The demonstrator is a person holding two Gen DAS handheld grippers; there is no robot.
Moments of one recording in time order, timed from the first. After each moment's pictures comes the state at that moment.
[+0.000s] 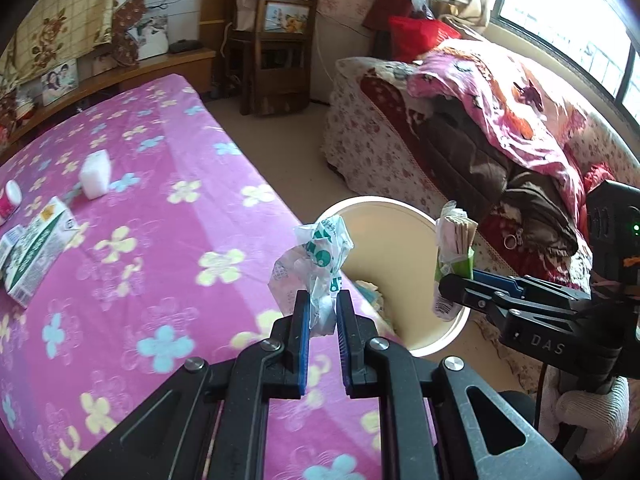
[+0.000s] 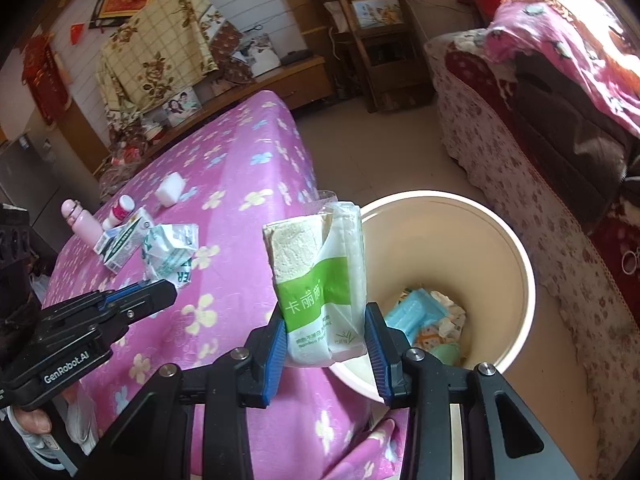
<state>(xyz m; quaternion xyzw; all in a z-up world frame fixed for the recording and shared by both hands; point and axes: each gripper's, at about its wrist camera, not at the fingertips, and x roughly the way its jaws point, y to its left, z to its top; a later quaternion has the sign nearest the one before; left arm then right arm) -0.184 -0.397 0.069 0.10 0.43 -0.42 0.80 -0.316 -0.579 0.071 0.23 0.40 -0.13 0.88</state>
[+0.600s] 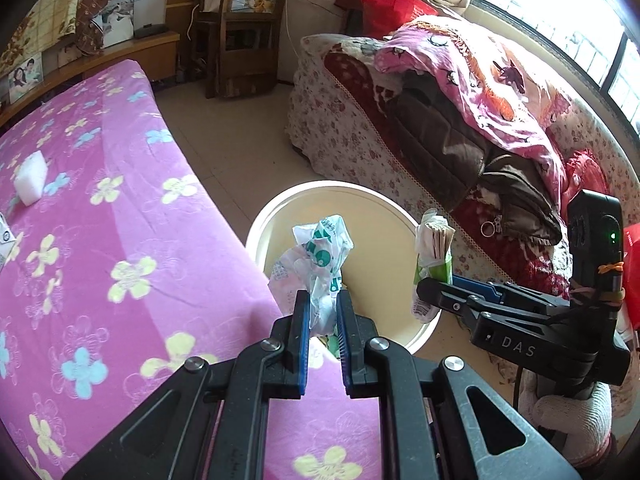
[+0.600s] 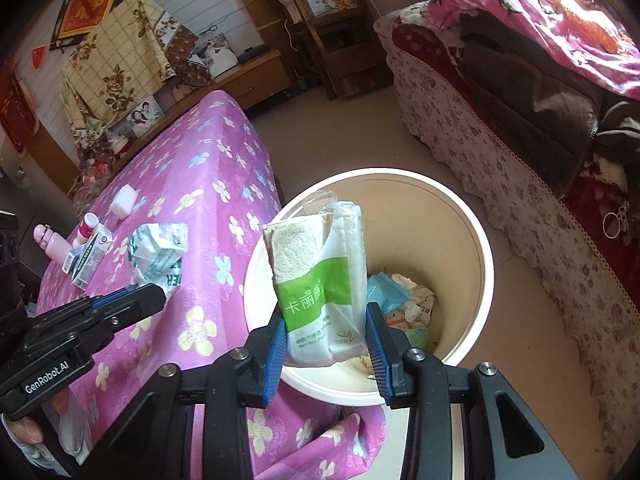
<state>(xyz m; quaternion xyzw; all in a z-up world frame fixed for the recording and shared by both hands) -0.191 -0.451 0.051 0.10 0.46 -0.45 0.76 -0.336 -0.626 0.041 0.26 0.42 -0.17 0.85</state>
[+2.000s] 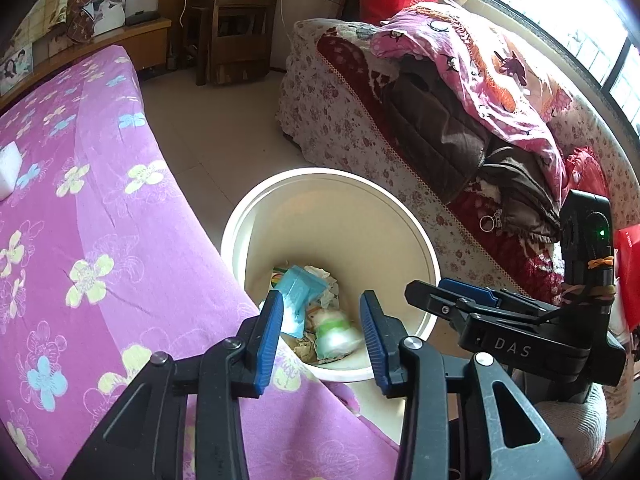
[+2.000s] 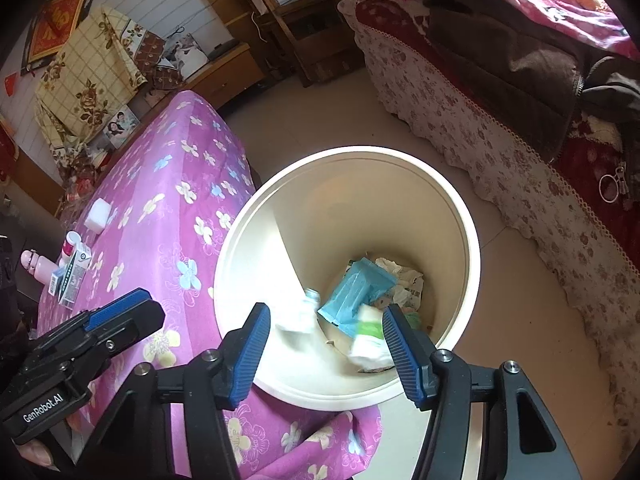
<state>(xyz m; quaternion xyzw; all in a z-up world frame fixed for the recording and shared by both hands) -0.190 -0.472 0.032 0.11 0.47 -0.46 0.74 -0.337 -0.648 0.017 0.30 0.43 -0.20 0.83</state>
